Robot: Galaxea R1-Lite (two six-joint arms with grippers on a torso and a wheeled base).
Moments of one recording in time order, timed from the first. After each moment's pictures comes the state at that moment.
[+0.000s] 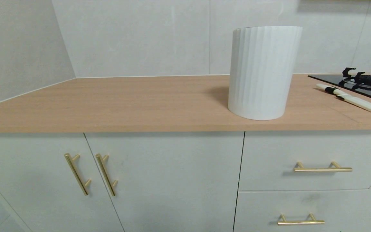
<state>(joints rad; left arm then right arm) 0.00 0.00 0.00 0.00 -0.01 0.01 0.00 0.00 0.00 0.00 0.05 0.00</state>
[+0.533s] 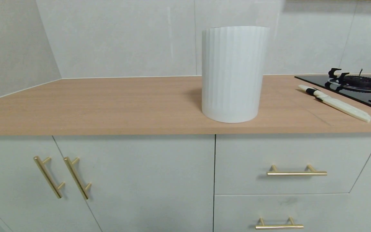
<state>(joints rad) 0.00 0.00 0.00 0.00 -0.01 0.00 0.00 0.00 0.00 0.00 0.05 0.00</state>
